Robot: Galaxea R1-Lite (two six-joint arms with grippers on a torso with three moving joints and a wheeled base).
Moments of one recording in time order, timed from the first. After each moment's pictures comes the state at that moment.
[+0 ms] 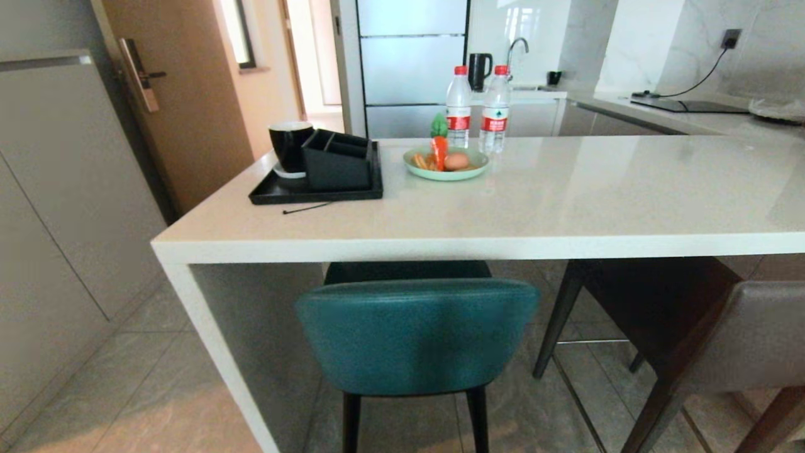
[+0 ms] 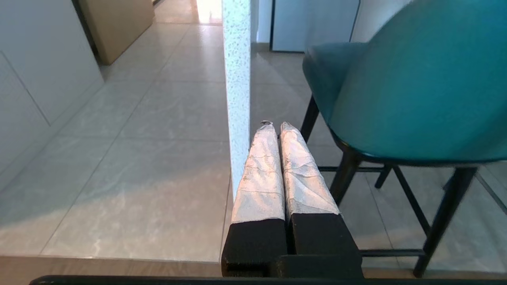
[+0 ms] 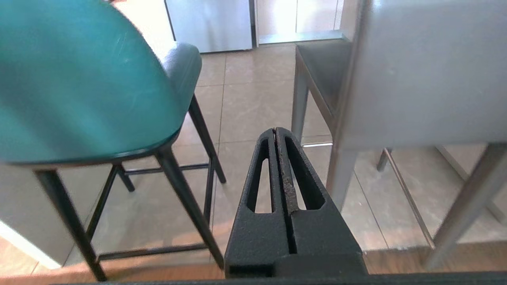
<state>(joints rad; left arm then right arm) 0.00 0.00 0.00 -0.01 0.01 -0.02 0.00 0.00 0.00 -0.01 0.00 0.02</state>
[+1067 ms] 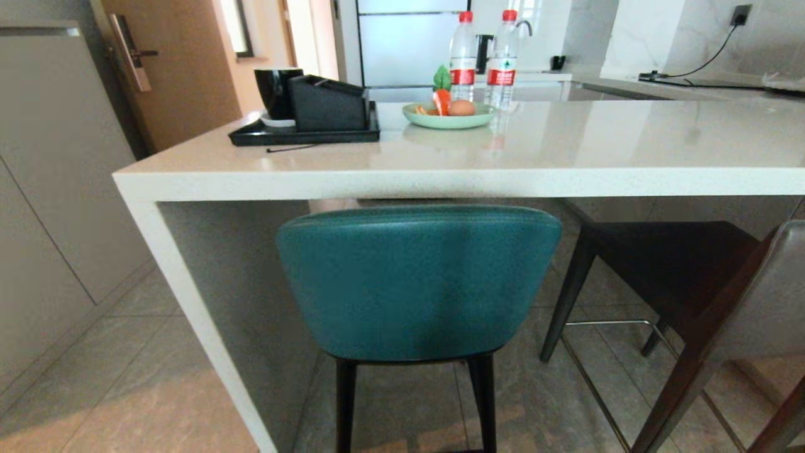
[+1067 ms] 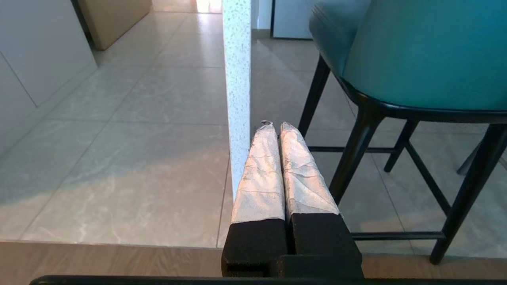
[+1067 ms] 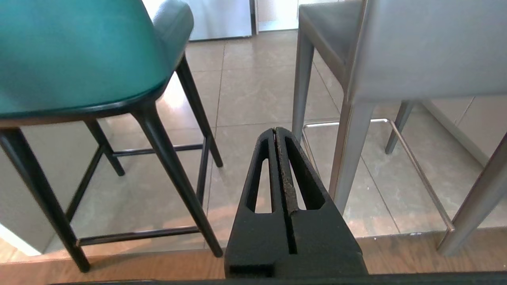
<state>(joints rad) 0.00 0.00 0.00 -0.02 0.01 -0.02 0.00 0.00 0.00 -0.01 0.00 0.02</state>
